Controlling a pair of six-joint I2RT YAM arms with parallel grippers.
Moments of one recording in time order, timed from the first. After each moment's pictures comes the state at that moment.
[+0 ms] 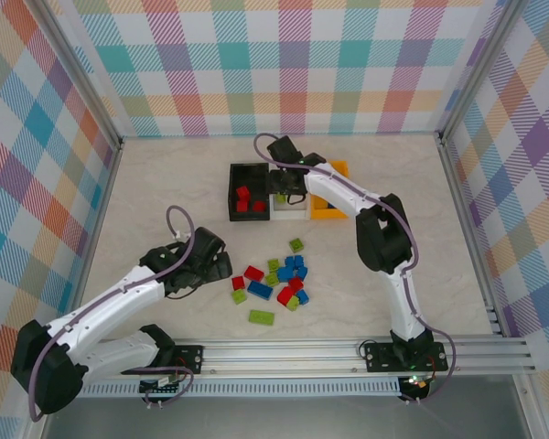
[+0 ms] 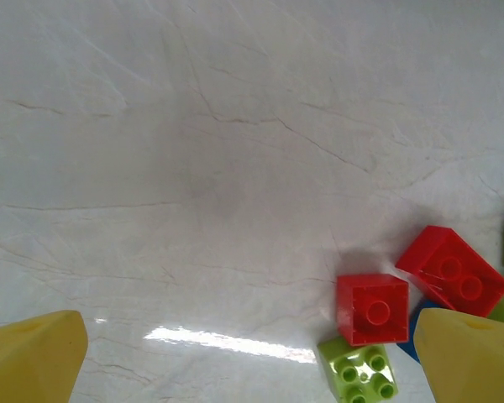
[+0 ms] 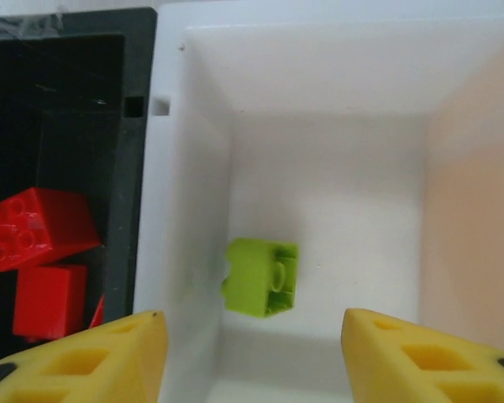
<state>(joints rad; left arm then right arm) -0.67 1.04 0.74 -0.88 -0.26 -0.86 0.63 2.21 1.93 -0.73 0.13 0.51</state>
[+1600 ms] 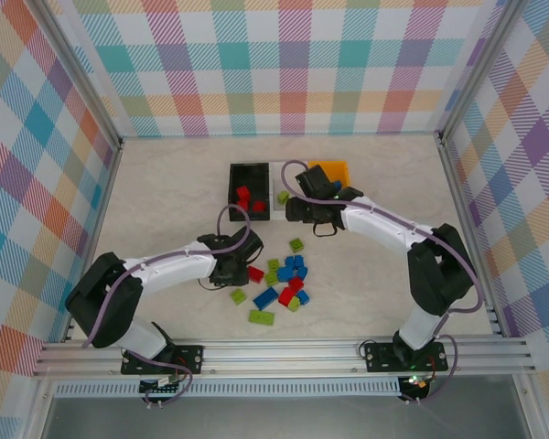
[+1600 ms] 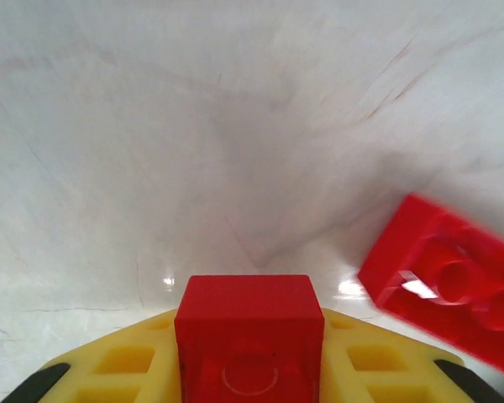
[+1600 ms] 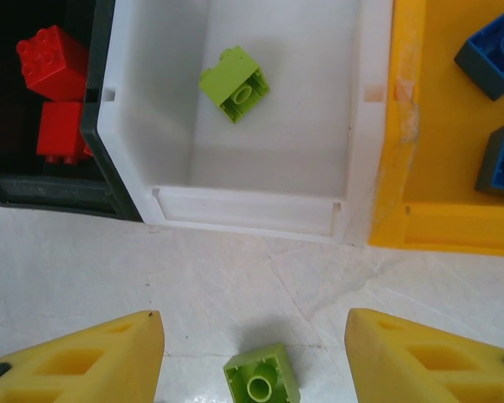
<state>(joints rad) -0.77 1.49 0.88 -0.77 -0.20 -0.78 0.64 1.69 1.26 -0.50 0.08 0.53</state>
